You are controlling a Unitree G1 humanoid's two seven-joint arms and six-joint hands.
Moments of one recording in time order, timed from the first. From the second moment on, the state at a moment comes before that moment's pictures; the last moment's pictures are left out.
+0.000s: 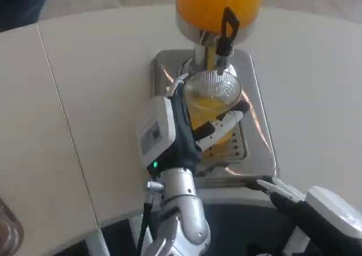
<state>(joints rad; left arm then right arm) -0.68 -0.10 -0.30 0.61 0.52 0.07 0.75 0.22 -0.33 0.06 -0.89 -0.71 0.39 0.64</state>
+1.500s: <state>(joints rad) -0.41 0.03 -0.18 0.20 0.52 0.00 0.62 0.15 -0.36 0.15 -0.83 -0.73 0.40 0.61</state>
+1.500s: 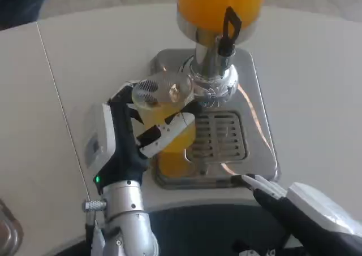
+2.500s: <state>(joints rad) -0.01 0.22 0.03 -0.40 0.44 -0.07 0.28 0.02 -0.43 0.21 -0.88 -0.96 0.30 0.73</state>
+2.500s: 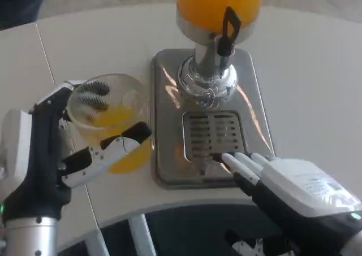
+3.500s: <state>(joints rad) 0.43 0.19 0.23 -0.71 0.28 -0.32 0.05 0.19 -0.20 0.27 -0.96 -1.28 0.12 0.75</state>
